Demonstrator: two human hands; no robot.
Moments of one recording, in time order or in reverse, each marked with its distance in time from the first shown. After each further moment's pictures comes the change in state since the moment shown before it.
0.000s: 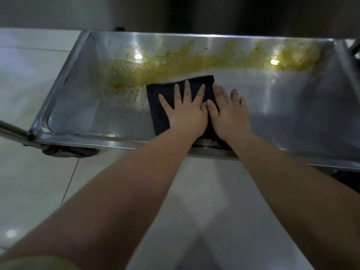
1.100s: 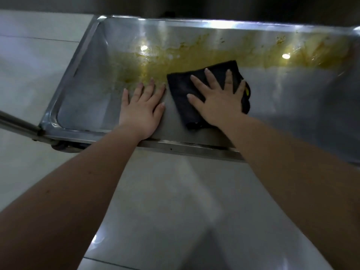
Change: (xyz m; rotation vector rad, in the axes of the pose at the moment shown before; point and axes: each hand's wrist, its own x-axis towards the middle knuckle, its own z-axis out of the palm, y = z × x) left_hand -0.002 -0.159 -0.013 0.126 0.086 0.073; right_hand 0.047 -0.056 0.011 -0.212 -0.139 -0.062
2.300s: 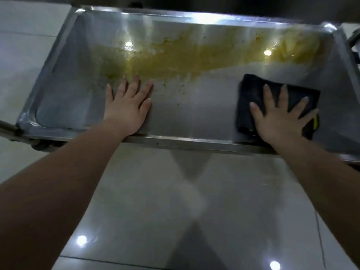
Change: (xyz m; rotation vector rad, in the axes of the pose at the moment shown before) left_hand 0.000 0.000 -0.003 0.024 -0.038 0.024; right_hand -0.093 0.131 -0.013 -0.017 -0.041 0.535
